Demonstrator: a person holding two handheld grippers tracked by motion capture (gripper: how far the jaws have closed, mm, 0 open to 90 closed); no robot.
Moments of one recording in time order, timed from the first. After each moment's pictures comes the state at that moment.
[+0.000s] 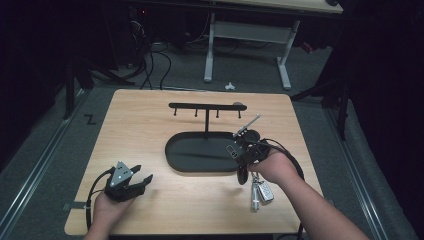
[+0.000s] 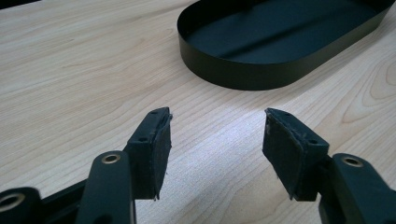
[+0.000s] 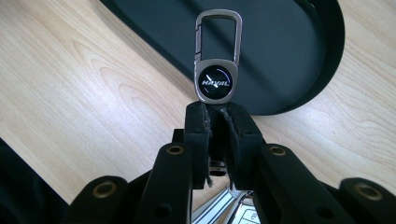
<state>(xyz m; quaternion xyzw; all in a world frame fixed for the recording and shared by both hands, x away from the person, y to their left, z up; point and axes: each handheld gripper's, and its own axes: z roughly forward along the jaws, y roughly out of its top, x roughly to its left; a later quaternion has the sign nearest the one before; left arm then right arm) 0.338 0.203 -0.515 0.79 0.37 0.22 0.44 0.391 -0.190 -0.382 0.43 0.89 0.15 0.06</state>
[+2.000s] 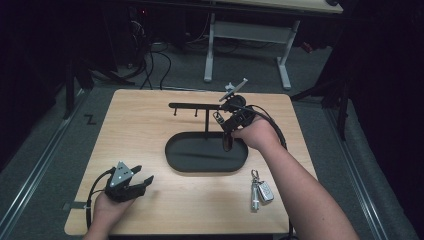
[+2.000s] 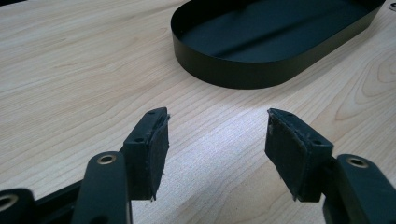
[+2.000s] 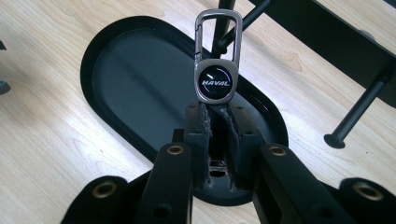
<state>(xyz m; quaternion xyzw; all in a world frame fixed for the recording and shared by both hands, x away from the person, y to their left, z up) 0.338 0.202 -0.516 0.80 0.36 0.21 0.44 0.457 -0.153 -0.332 0.44 0.87 0.20 0.11</state>
